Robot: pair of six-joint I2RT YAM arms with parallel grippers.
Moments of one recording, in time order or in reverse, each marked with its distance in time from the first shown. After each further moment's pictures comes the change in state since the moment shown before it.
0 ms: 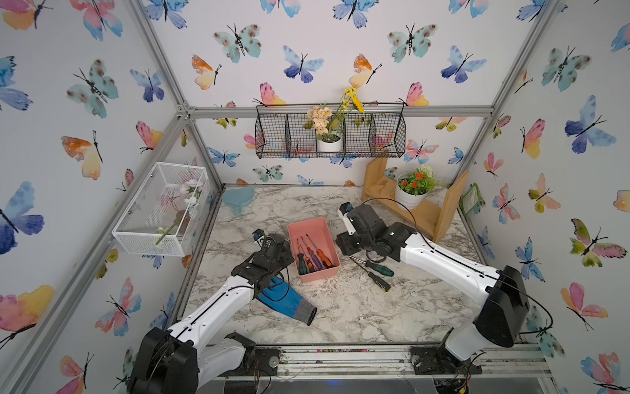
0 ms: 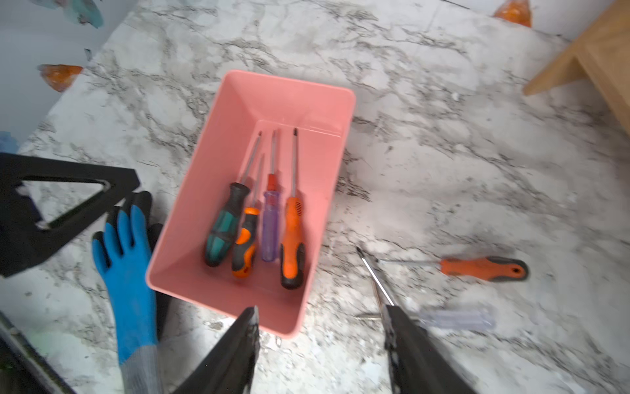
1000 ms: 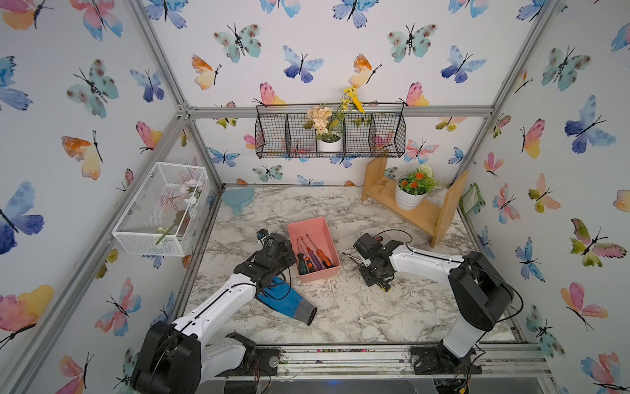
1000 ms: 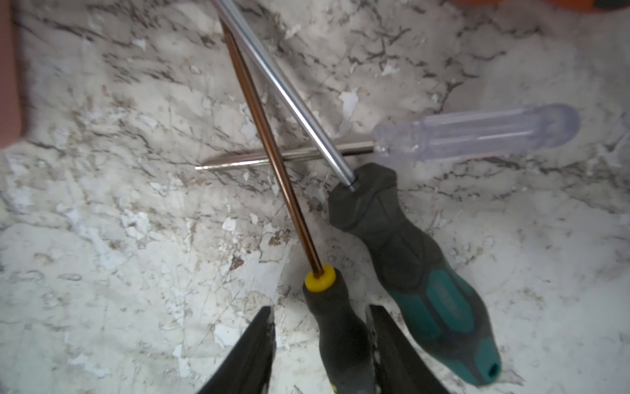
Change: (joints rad) left arm 0.000 0.028 0.000 0.015 0.040 0.016; right arm -0.055 0.163 -0.277 -0.072 0.045 -0.008
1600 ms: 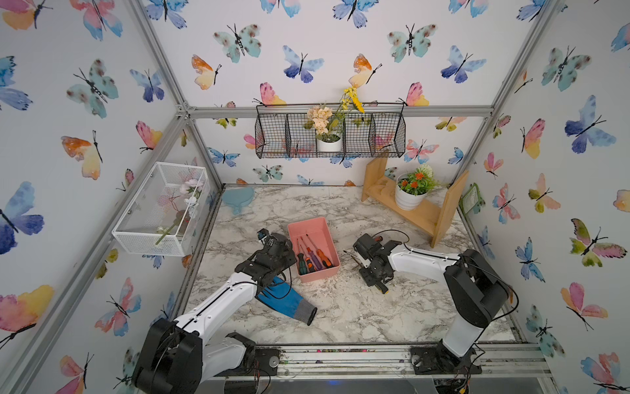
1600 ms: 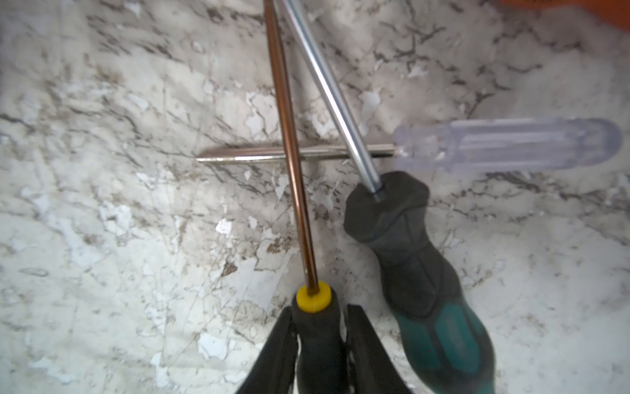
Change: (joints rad) left arm 0.000 0.017 0.005 0.001 0.000 0.003; right arm -0.007 0.018 0.000 0.011 -0.026 -0.089
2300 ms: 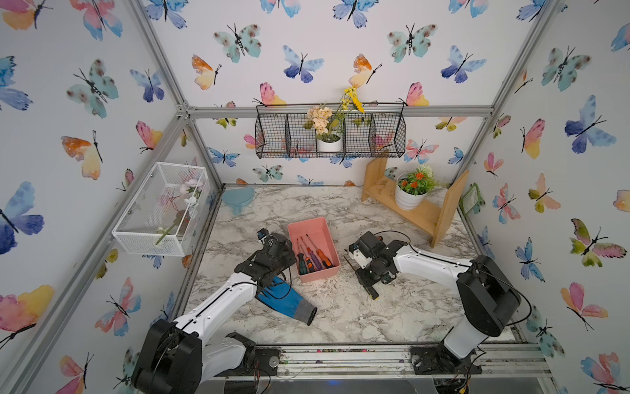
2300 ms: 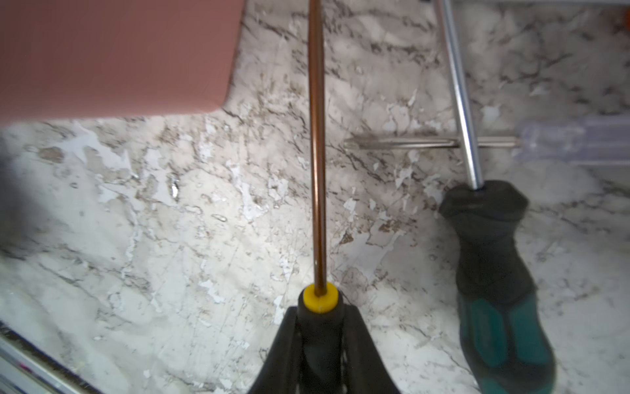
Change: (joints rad) left arm 0.000 -0.008 0.000 -0.001 0.000 0.000; right arm 0.002 -0.097 0.017 -0.006 -0.239 -0.004
